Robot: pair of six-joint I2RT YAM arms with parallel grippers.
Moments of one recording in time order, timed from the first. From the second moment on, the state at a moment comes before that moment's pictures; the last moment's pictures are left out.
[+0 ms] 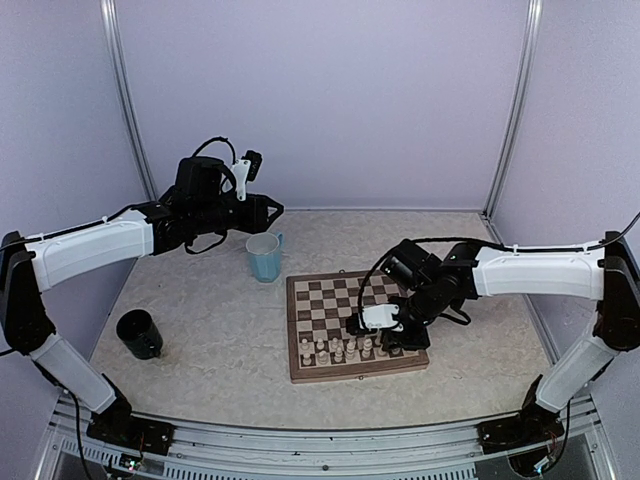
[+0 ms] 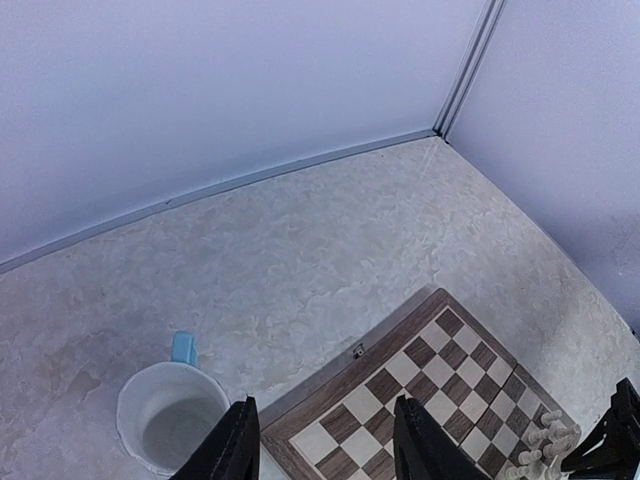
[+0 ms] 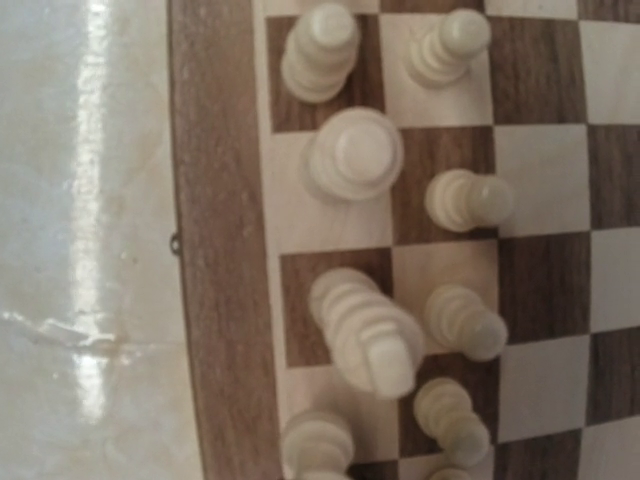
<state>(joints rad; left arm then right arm) -0.61 1.54 1.22 -0.06 0.08 -0.18 0.89 1.56 1.06 -0.71 -0.16 -0.74</state>
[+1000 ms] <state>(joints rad) -0.61 1.55 1.23 -0.08 0.12 -0.18 0.78 1.50 1.21 -0.76 -0.21 -0.74</state>
